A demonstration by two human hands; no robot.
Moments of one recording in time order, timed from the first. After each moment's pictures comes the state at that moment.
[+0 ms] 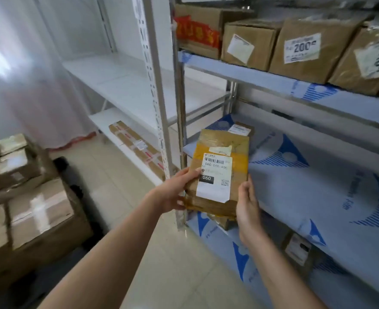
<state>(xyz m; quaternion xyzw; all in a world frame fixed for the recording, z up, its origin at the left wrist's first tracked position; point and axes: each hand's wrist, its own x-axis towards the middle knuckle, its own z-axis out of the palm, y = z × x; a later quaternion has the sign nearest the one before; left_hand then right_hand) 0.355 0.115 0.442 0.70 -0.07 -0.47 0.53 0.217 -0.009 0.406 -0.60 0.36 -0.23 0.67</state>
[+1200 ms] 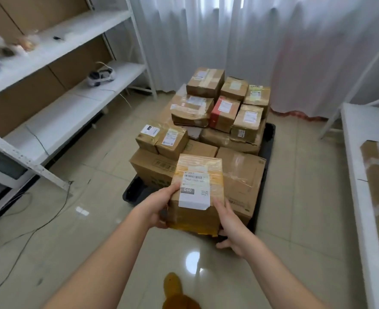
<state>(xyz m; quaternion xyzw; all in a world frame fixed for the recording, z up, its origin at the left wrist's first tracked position) 0.620 0.691 0.381 0.55 0.55 -0.15 0.62 0.686 0.520 0.331 -0.69 0.05 0.49 0.54</state>
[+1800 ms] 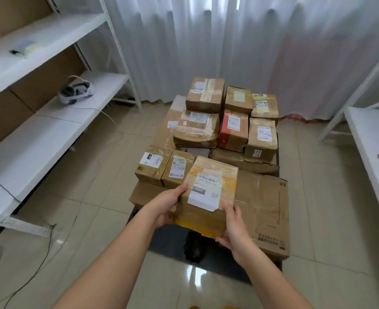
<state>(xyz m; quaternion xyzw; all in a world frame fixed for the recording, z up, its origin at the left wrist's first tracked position) 0.765 0.935 0.348 0.58 0.45 -0.20 0.65 0.790 0.757 0.289 -0.64 0.20 0.37 0.64</state>
